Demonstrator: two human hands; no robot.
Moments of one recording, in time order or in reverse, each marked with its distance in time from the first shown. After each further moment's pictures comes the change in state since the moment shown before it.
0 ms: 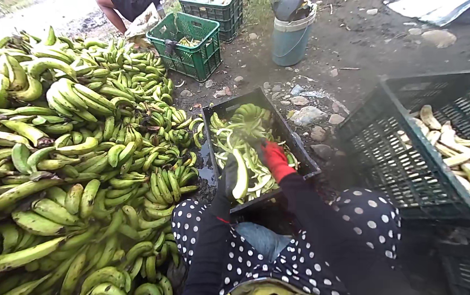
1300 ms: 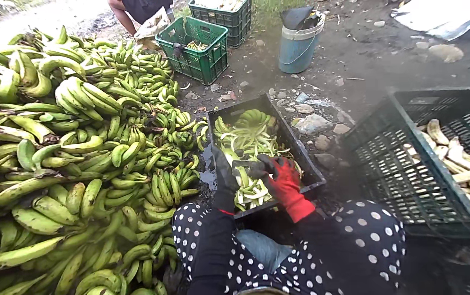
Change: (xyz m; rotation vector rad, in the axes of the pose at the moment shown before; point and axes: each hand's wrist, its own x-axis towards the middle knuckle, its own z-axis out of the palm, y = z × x) left_hand 0.036 0.004 -0.010 -0.078 0.224 0.287; right_hand -0.053 0.031 0.016 -0.050 0.215 -0.355
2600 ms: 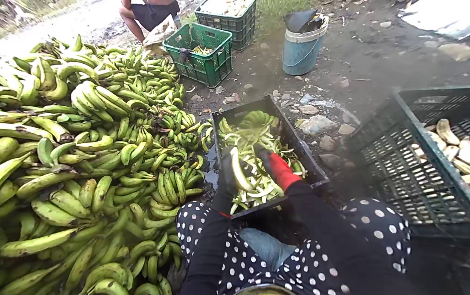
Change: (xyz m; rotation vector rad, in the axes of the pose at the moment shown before) left_hand -0.022 0.021 -0.001 0.055 0.020 -0.125; right_hand 0.052 -0.026 -0.005 0.165 -0.344 0.302
